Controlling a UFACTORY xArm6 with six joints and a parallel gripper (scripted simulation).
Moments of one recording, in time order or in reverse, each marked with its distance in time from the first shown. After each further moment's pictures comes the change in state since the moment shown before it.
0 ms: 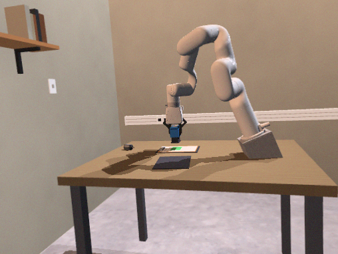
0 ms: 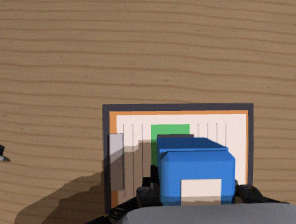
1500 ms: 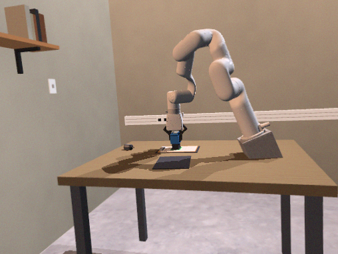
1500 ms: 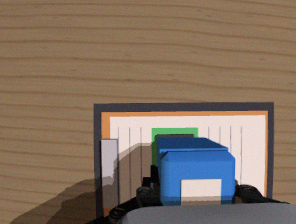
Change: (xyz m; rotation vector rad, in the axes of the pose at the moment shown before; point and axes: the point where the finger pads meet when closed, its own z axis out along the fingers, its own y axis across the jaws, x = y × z) arm 0.001 -0.001 0.040 0.000 0.000 0.000
